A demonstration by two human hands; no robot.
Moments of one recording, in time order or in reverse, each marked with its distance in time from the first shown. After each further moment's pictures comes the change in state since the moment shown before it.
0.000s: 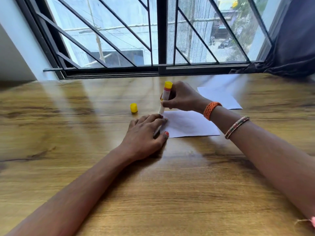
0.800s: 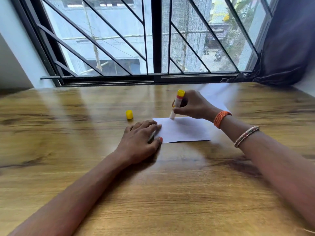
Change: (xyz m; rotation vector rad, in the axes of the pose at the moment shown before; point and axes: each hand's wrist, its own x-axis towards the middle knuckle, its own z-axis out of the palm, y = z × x) left_hand 0.002 0.001 0.001 -0.013 -0.007 -0.021; right_hand -0.027 0.025 -0.035 -0.106 0.100 0.066
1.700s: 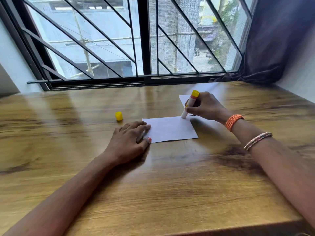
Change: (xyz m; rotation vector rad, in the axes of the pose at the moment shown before) left_hand 0.004 -0.009 0.004 0.014 0.046 0.037; right_hand -0.039 0.030 -0.043 -0.033 0.125 0.185
